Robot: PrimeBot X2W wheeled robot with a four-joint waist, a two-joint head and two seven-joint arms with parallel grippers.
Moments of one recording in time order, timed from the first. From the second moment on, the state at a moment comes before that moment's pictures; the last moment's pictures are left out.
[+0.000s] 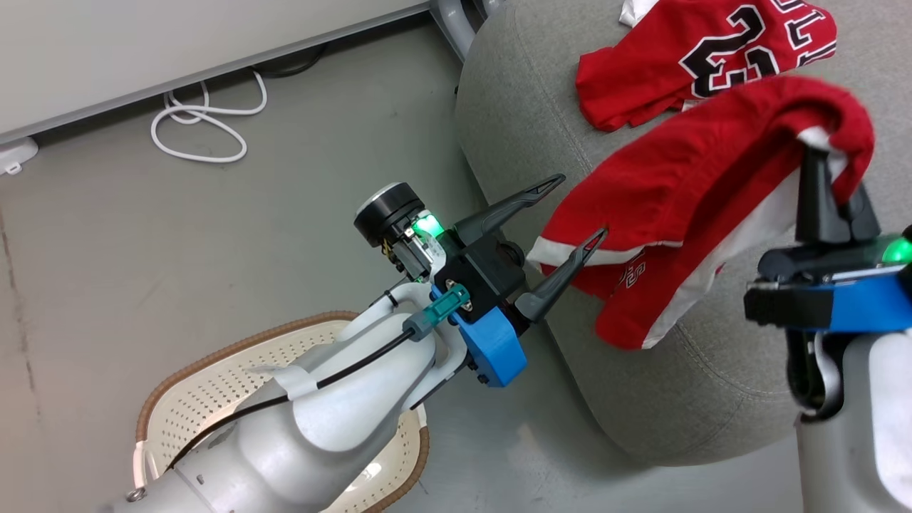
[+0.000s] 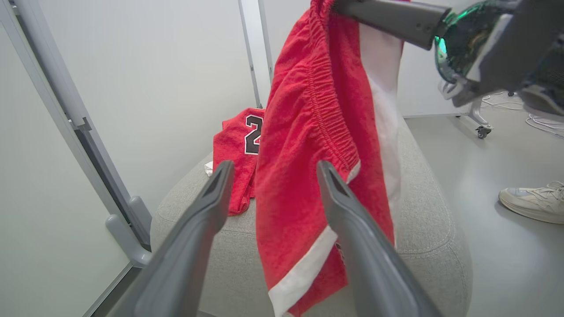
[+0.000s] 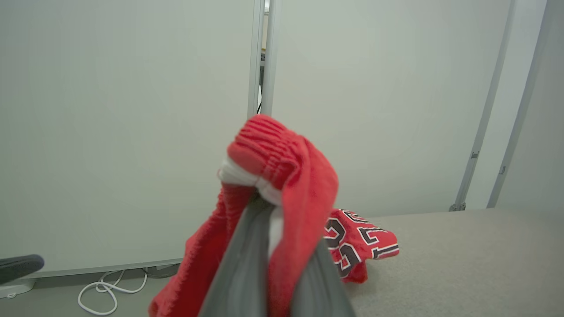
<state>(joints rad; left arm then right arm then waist) -0.83 0.15 -1.02 0.47 -0.41 -0.11 -0.26 -0.40 -0.05 -0.12 0.07 0.06 0.13 -0.26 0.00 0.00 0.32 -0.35</state>
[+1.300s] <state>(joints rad) -0.98 0.22 -0.98 0.36 -0.32 -0.07 -0.26 -1.23 -0.60 -0.44 0.51 -0.02 0.13 -0.26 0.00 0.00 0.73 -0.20</state>
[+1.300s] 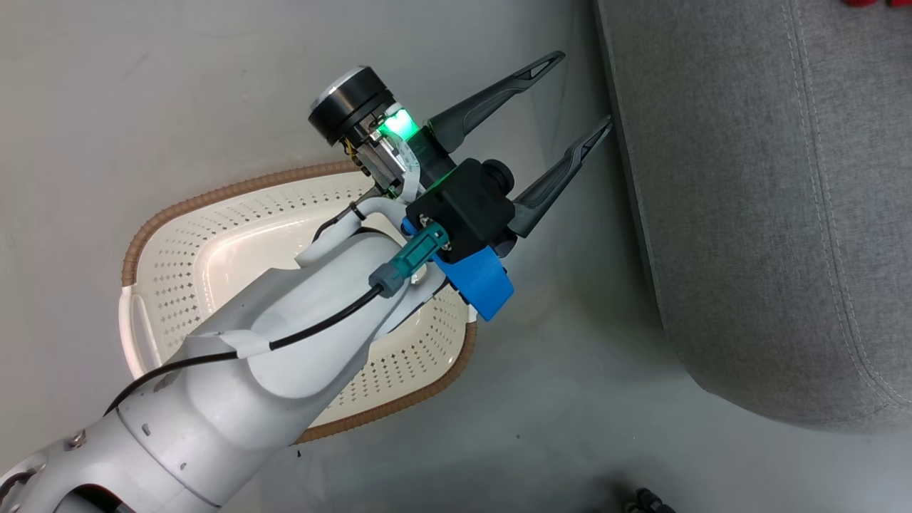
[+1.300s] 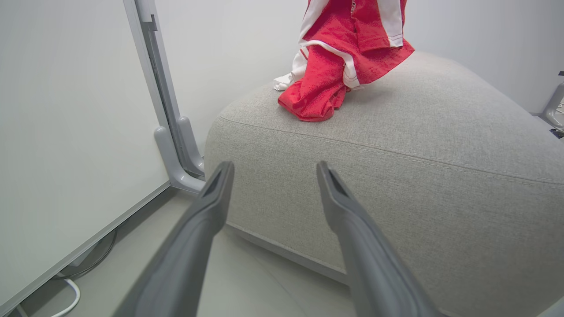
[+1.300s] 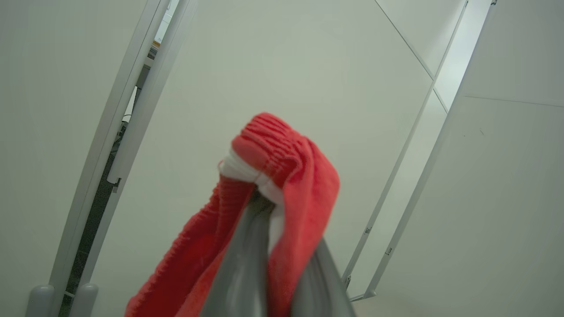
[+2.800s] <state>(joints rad) -0.80 0.23 -0.82 0.29 -0.32 -0.03 -0.26 -0.62 -0.26 -0.49 0.44 -0.08 0.13 -0.26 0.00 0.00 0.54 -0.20</state>
